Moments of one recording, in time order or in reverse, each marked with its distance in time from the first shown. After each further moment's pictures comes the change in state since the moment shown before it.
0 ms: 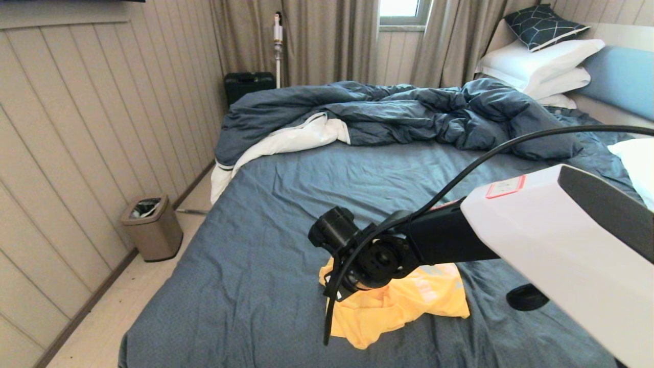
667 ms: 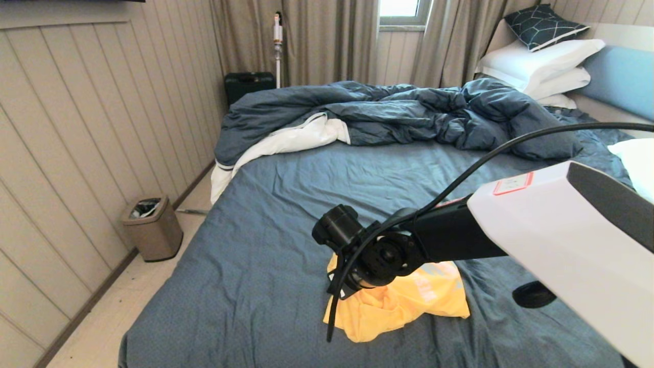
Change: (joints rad) left arm 0.000 0.000 0.000 0.000 0.000 0.000; right arm -0.010 -0.014 0.009 0.005 -0.002 0.000
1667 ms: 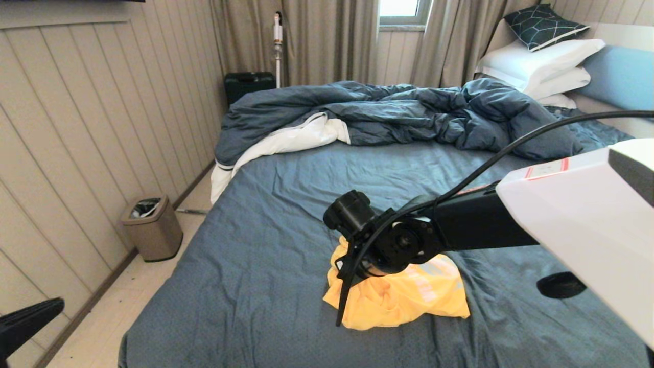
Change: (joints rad) left arm -0.034 0.786 -0.360 -0.188 -0.188 -0.083; right arm -0.034 -0.050 0.006 -0.004 0.007 0.002
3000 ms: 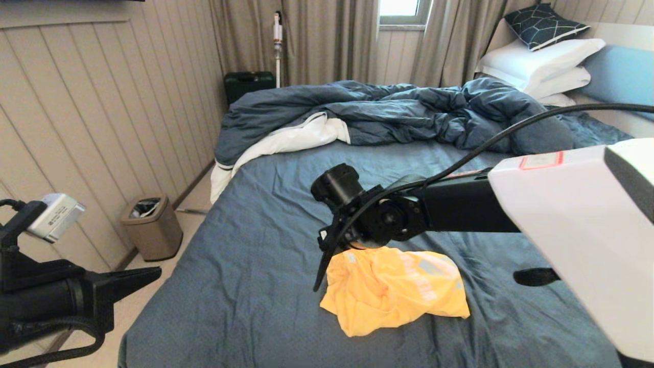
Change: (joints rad) left arm -0.201 0.347 -0.093 -0.140 -0.086 -0.061; right arm 0.002 0.066 -0.228 0.007 -0.031 0.038
